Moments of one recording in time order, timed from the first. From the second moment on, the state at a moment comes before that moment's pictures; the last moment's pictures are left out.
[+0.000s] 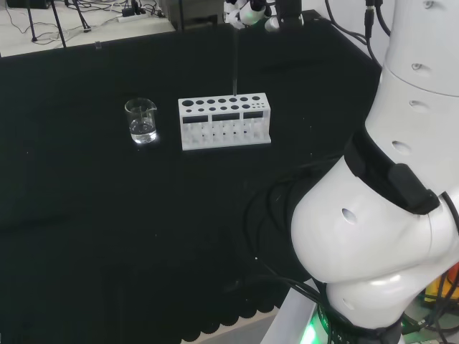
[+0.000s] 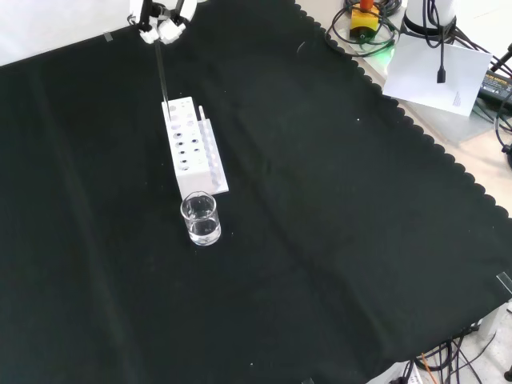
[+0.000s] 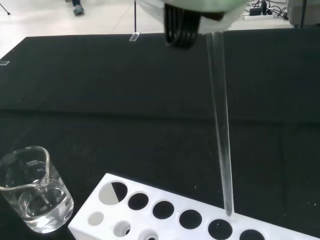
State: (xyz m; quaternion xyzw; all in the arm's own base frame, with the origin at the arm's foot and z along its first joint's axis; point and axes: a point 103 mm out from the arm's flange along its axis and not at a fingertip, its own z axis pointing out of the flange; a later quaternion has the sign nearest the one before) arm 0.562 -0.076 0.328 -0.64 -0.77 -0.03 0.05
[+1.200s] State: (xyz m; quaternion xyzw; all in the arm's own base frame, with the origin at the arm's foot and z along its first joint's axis) arm 0.554 -0.062 0.326 -0.63 -0.77 -0.02 0.05
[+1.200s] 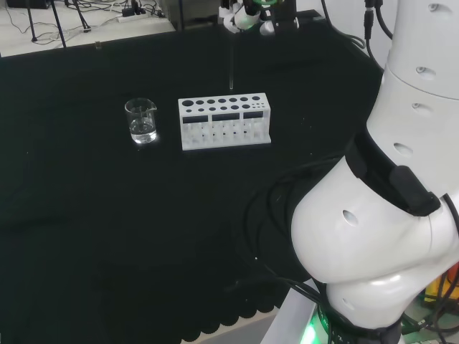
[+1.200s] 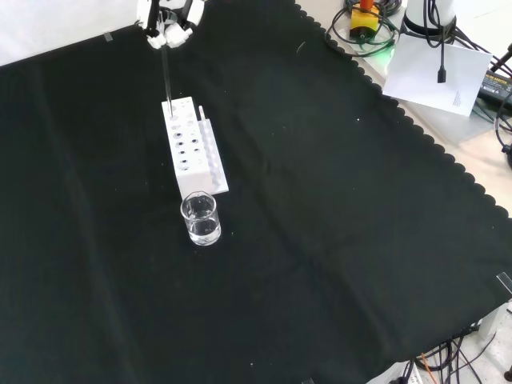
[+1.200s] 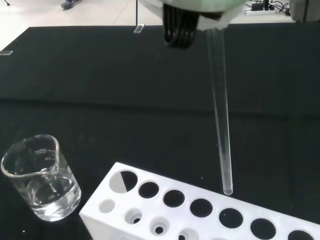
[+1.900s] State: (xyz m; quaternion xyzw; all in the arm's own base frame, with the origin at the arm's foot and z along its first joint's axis) arm 0.553 -0.065 0.302 -0.64 -0.77 0.00 0.06
